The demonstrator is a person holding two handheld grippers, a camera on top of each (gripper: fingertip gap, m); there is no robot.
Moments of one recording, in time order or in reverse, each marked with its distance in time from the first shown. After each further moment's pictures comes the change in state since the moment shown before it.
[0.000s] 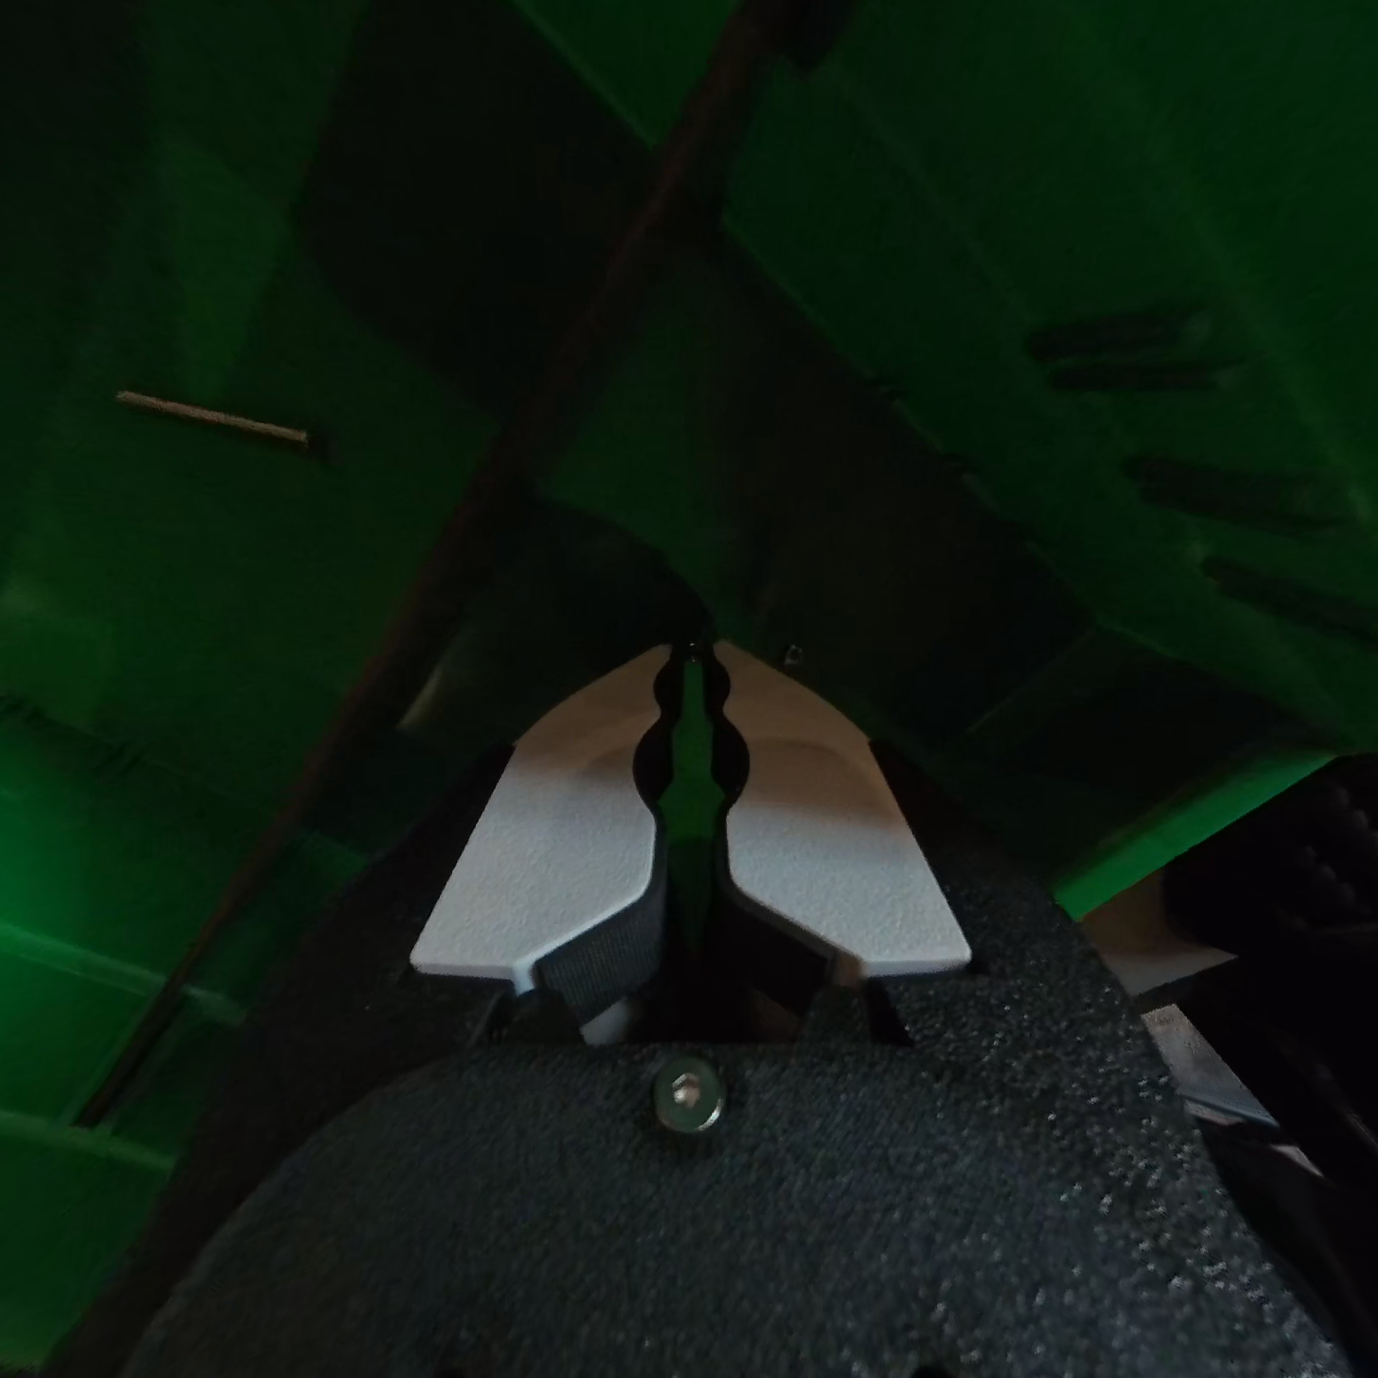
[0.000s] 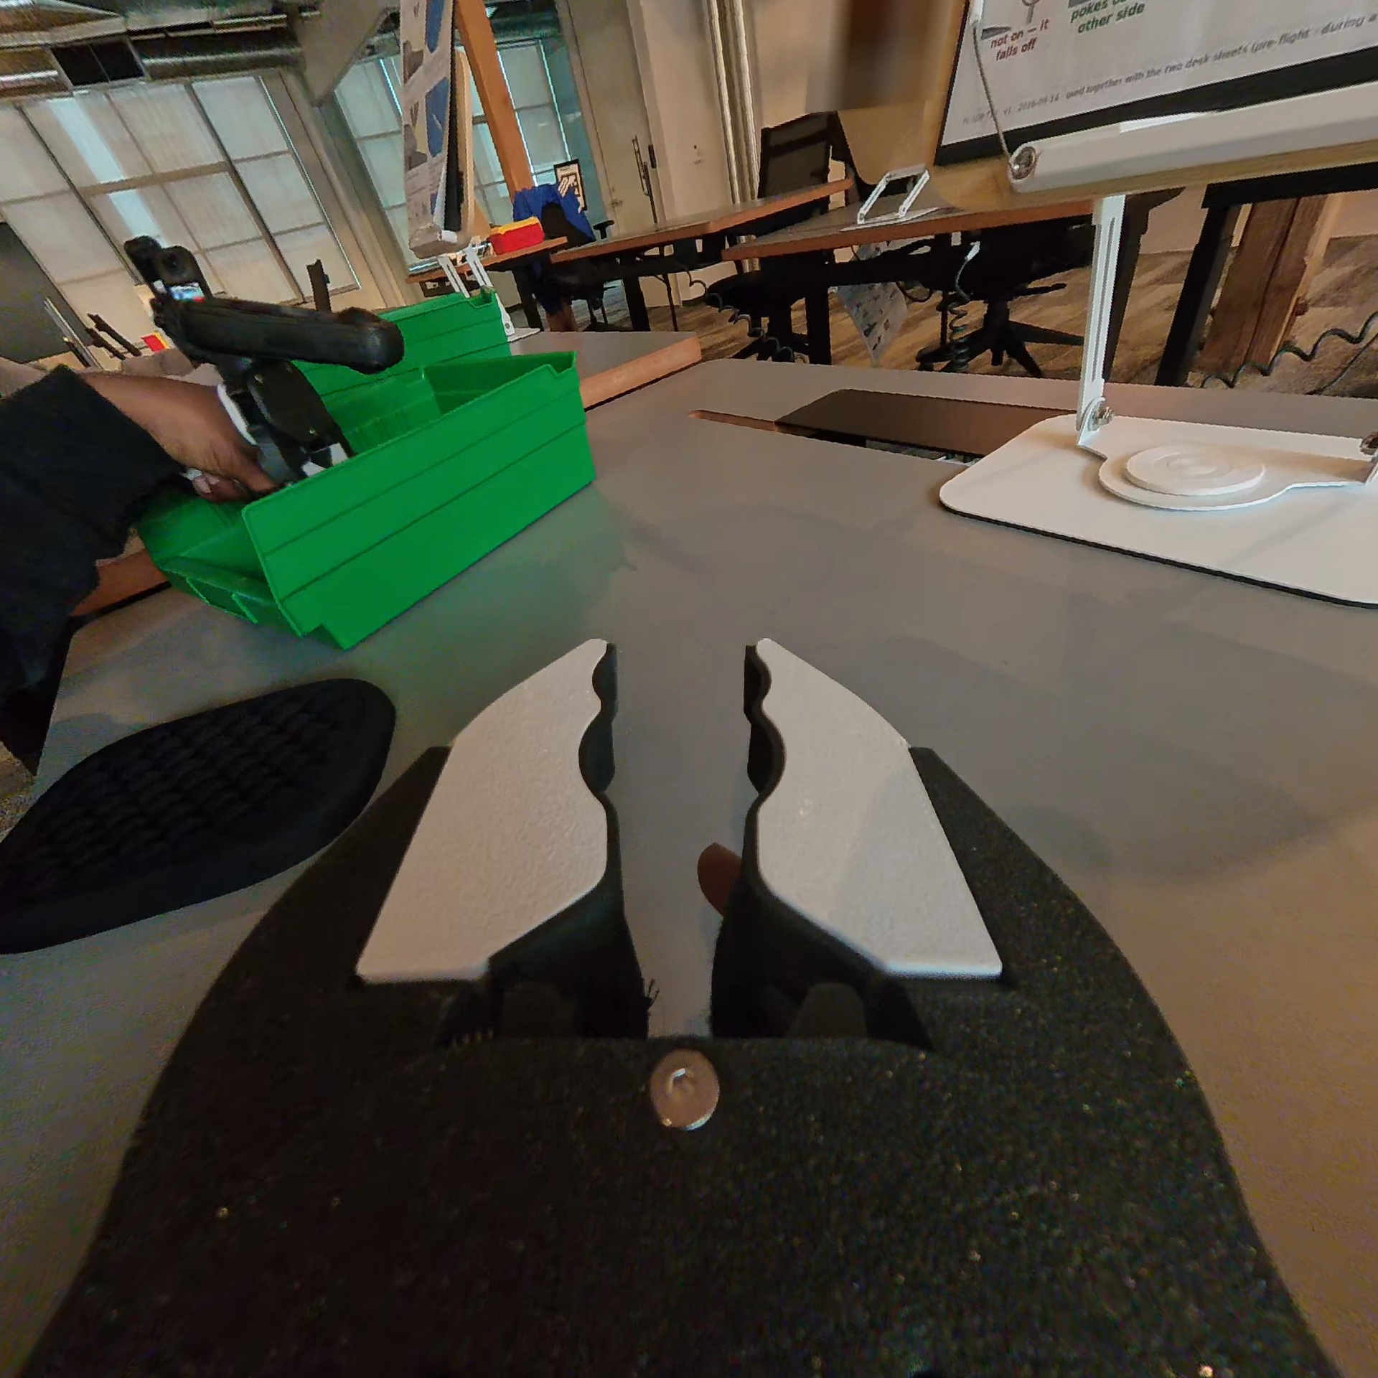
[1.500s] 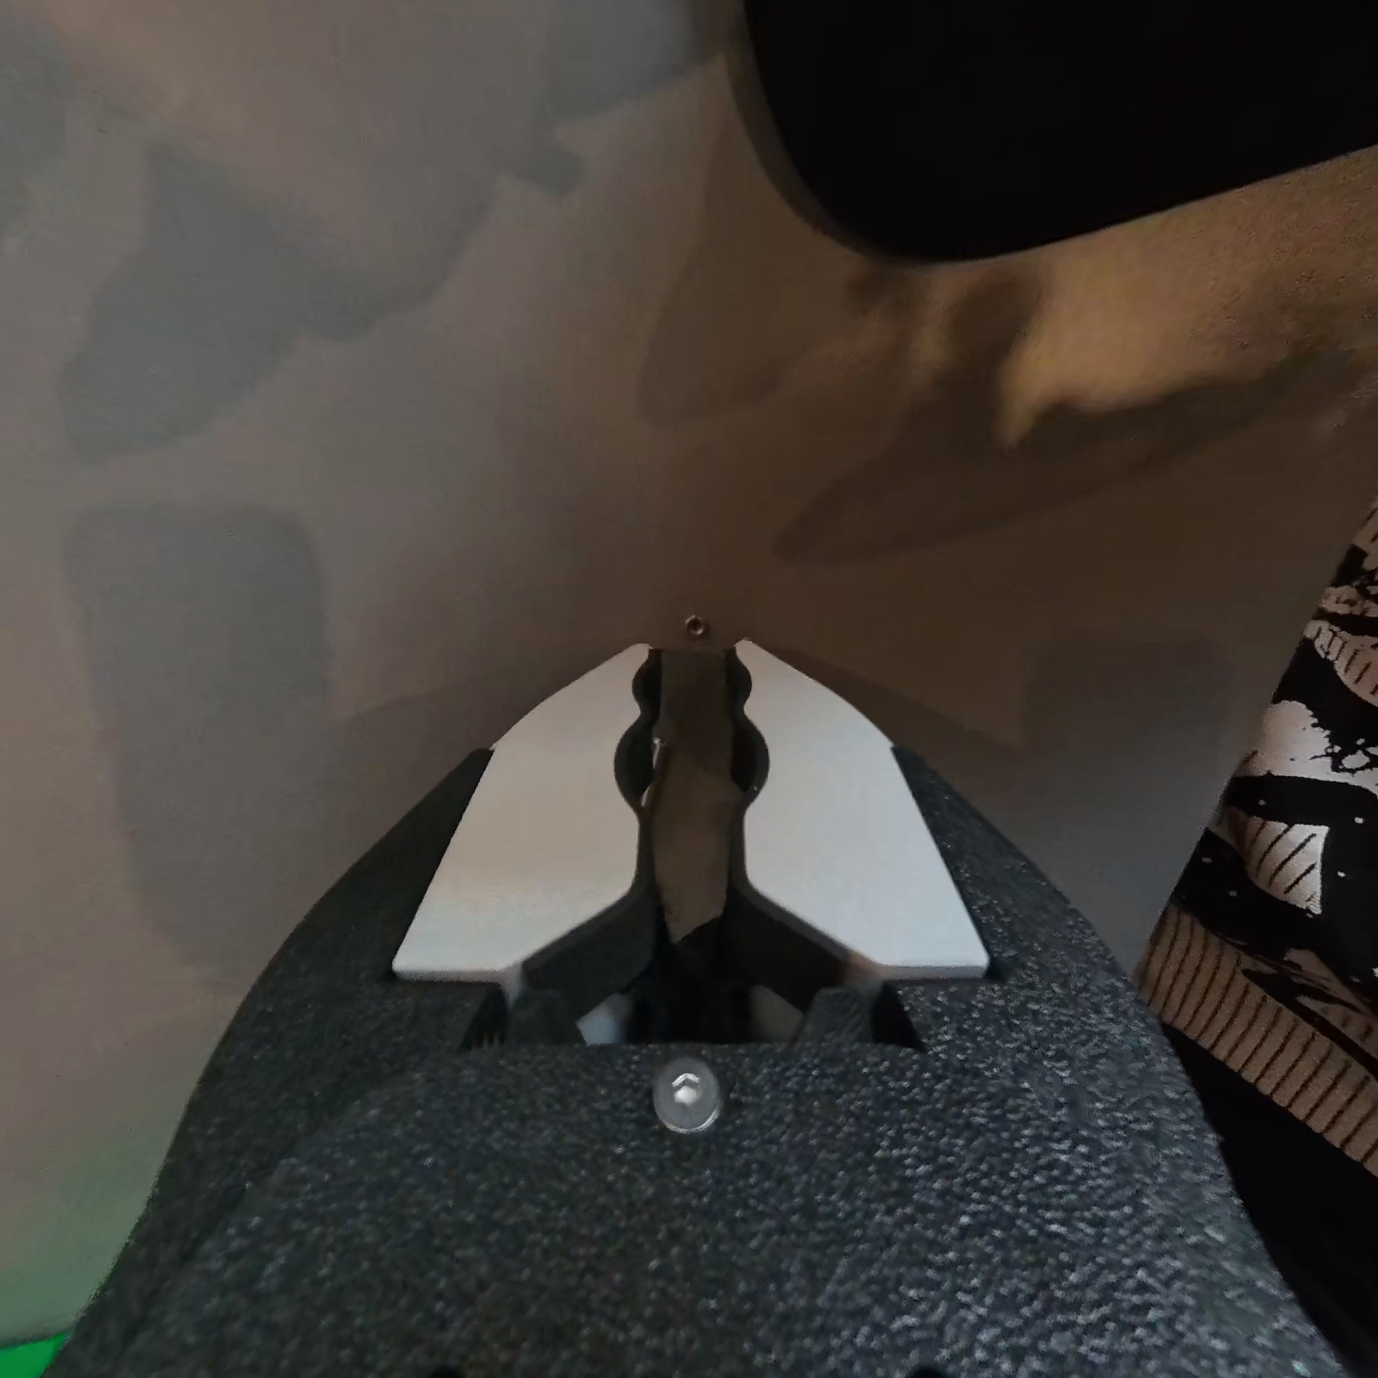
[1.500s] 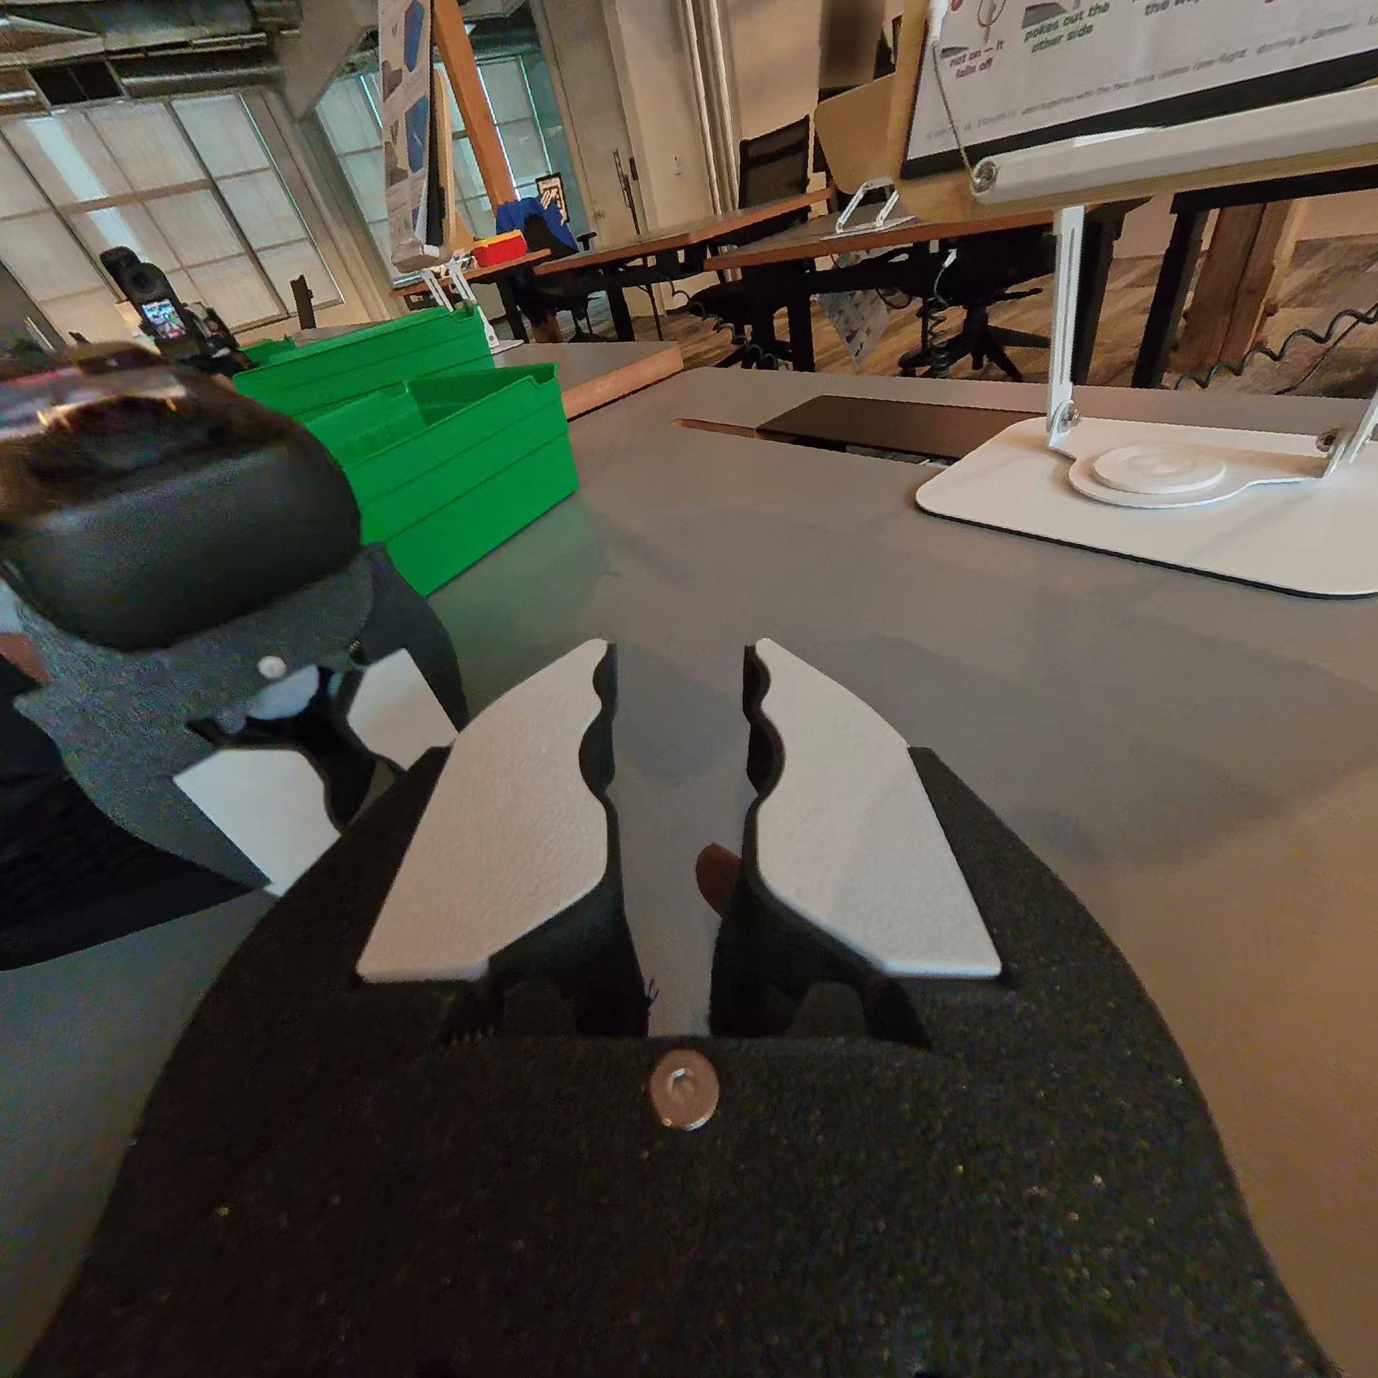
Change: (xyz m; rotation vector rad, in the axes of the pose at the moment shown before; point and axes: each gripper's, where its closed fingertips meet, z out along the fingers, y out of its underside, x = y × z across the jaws) left arm 0.314 -0.129 0.022 0.115 0.154 0.830; right arm 0.007 -0.002 -0.004 0.011 0.023 0.011
